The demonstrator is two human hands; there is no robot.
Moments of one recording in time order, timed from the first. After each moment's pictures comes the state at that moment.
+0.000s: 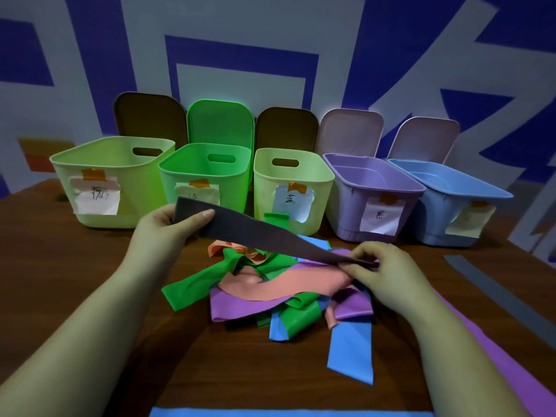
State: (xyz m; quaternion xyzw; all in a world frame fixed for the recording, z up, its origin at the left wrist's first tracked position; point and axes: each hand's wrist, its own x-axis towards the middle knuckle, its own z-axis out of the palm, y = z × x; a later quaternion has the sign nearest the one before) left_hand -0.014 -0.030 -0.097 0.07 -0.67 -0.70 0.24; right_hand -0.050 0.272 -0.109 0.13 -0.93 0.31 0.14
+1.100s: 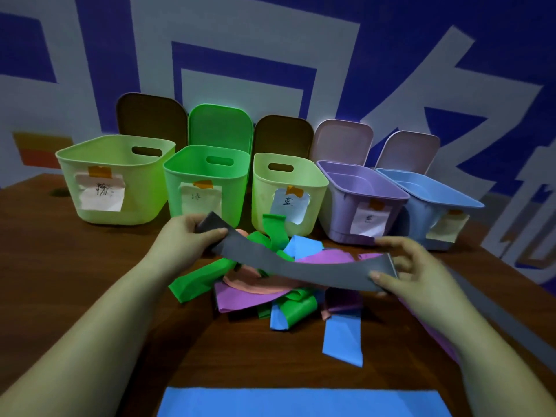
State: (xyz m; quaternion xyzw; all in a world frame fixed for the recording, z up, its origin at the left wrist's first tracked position) left_hand -0.015 -0.032 -0.098 0.05 -0.80 -0.58 0.16; right_hand 0.003 0.290 -0.082 0.10 -0.84 0.52 0.10
